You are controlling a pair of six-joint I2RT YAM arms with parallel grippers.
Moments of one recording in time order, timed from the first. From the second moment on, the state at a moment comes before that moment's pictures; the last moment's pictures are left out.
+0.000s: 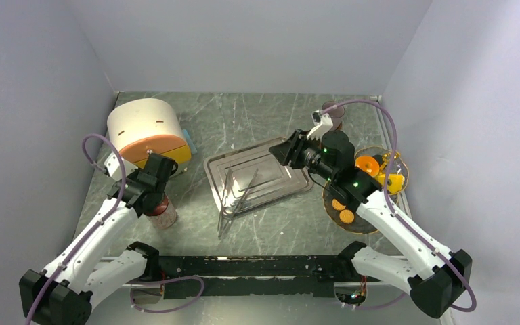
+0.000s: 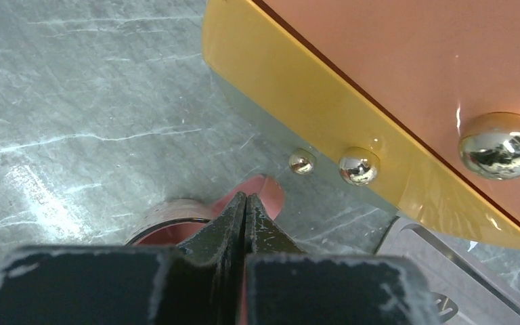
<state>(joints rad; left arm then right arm) -0.40 0.90 0.76 -0.90 -0.84 -1.32 0.62 1.00 0.90 -0.14 -0.09 0.60</state>
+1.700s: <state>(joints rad) -0.35 0.91 0.70 -0.83 -0.83 -1.21 0.62 1.00 0.89 -0.14 -0.08 0.60</state>
